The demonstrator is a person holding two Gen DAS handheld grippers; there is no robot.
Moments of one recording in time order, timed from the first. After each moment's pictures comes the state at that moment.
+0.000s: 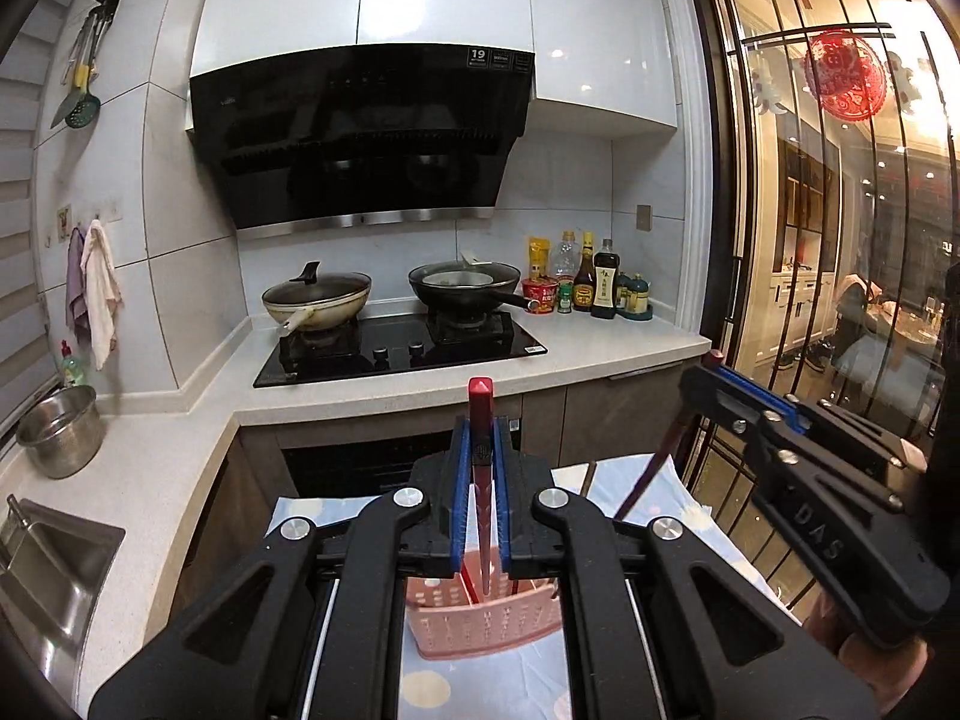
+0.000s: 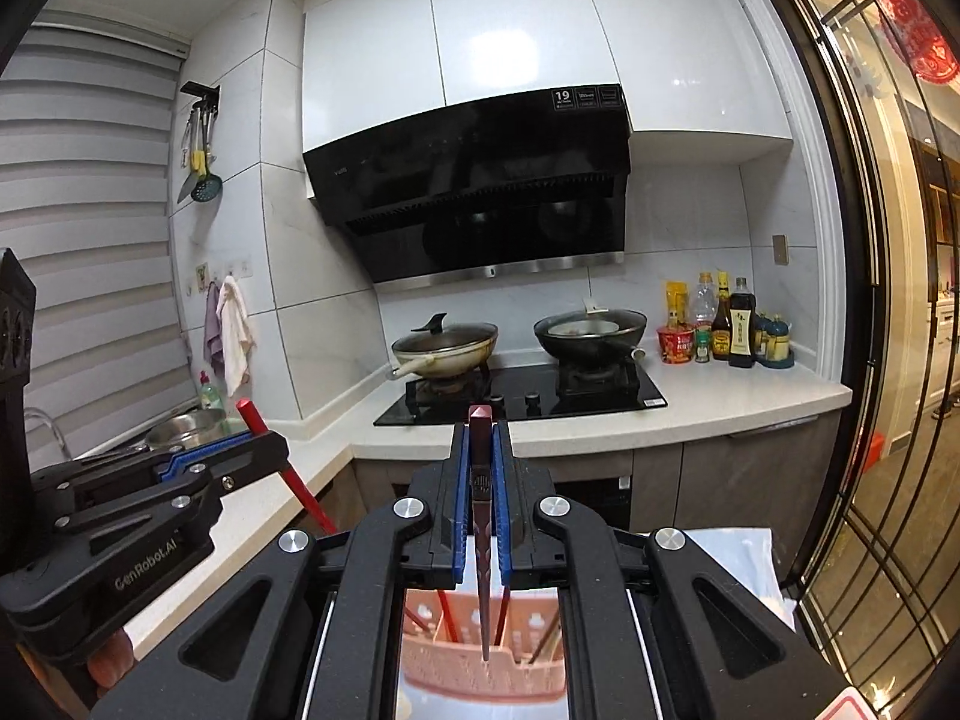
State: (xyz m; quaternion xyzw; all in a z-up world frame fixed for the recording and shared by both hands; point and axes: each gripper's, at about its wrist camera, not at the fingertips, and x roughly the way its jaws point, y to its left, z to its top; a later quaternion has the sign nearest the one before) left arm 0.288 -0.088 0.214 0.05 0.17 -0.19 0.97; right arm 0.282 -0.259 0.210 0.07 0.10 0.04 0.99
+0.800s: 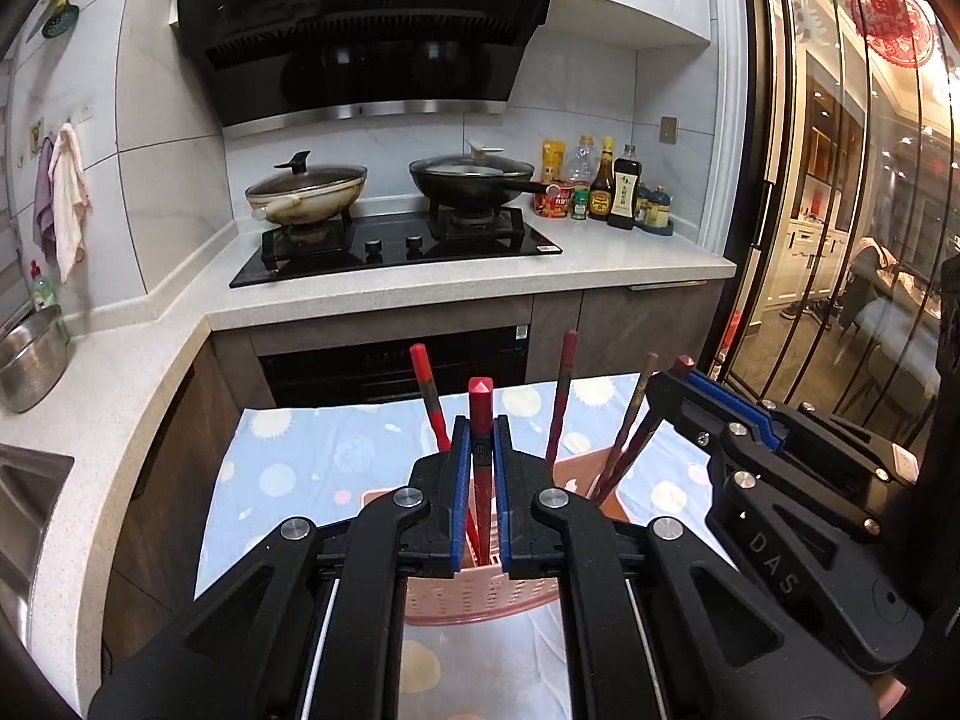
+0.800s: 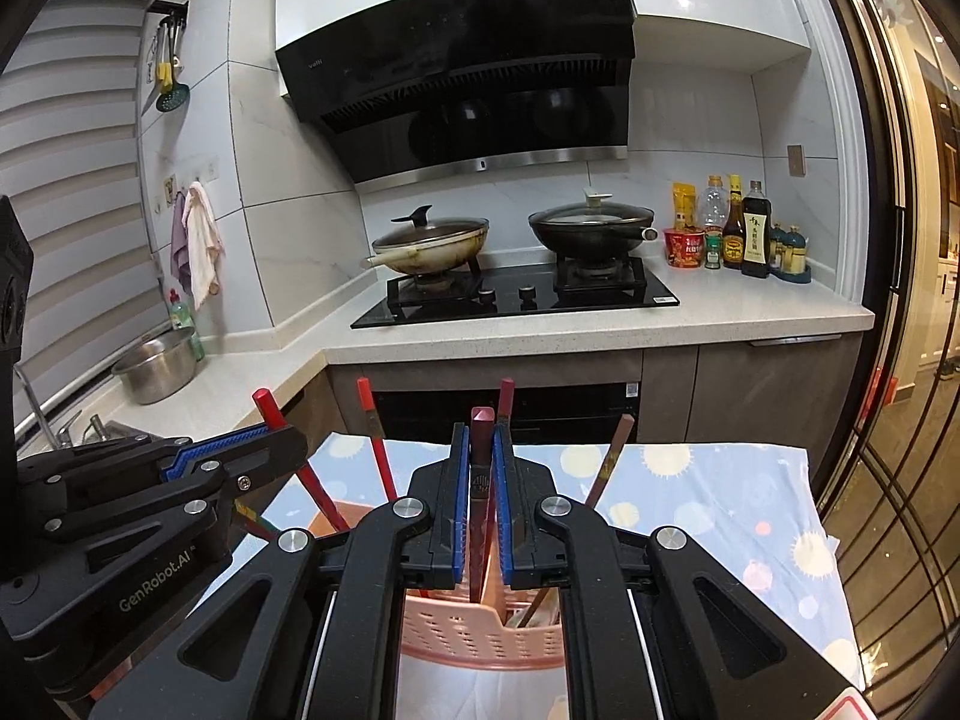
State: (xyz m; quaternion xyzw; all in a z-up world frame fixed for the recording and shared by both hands) left arm 0.349 -0.100 0.122 0.04 0.27 -0.19 0.94; right arm 0.353 -0.252 0.113 0.07 0.20 0.04 0.98
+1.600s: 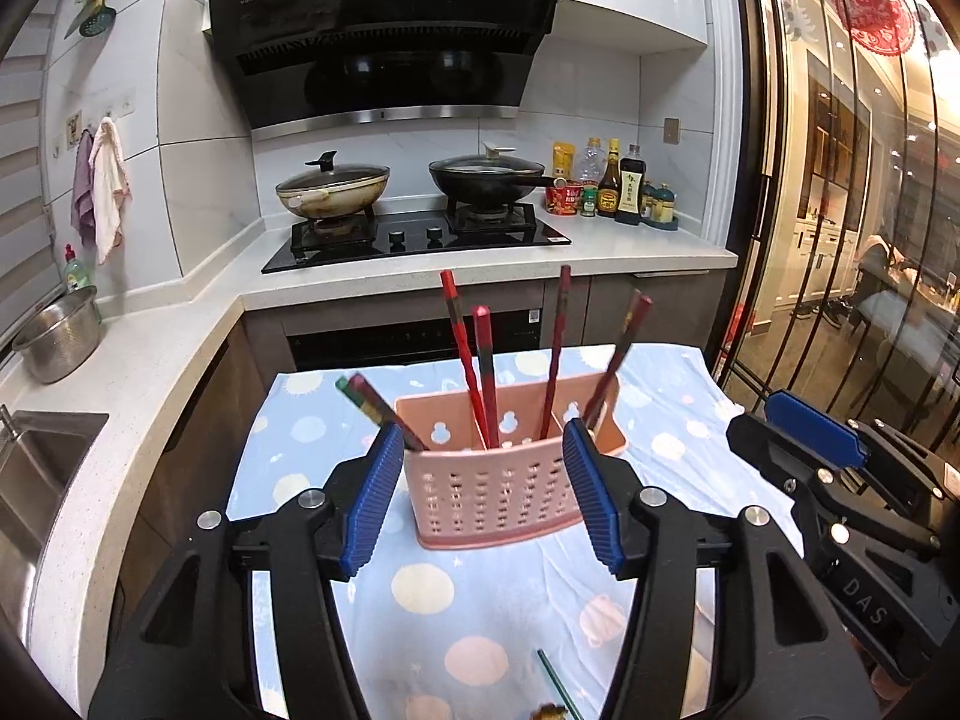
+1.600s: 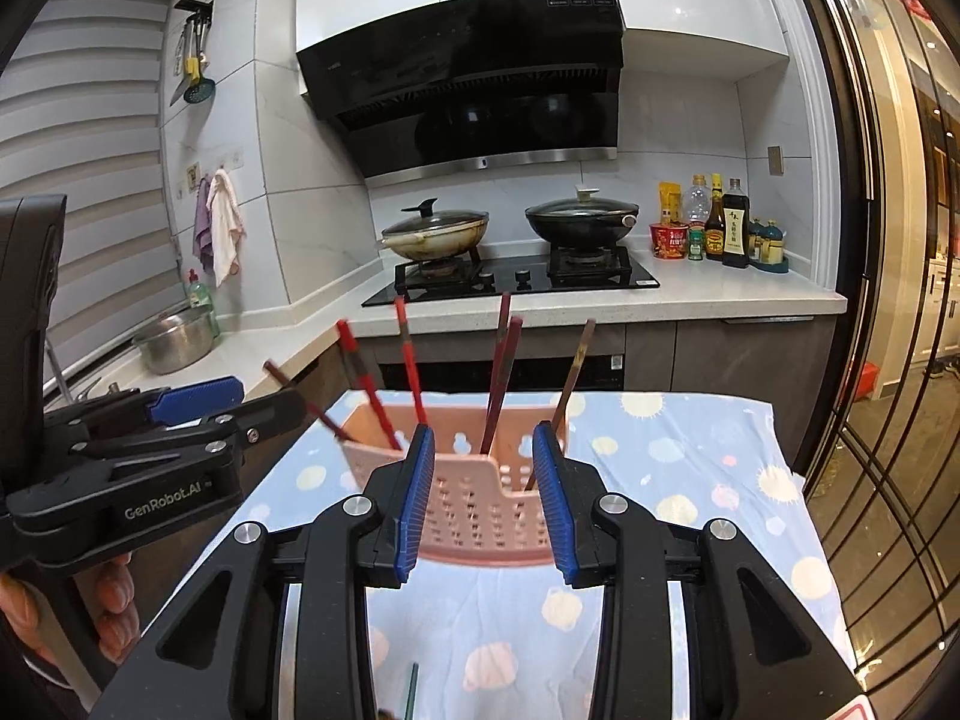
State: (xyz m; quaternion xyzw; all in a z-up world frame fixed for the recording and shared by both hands) left arm 0.274 -0.073 0.107 0.05 0.26 -0.17 0.95; right arm 0.245 -0.247 0.091 0.06 0.20 0.04 0.98
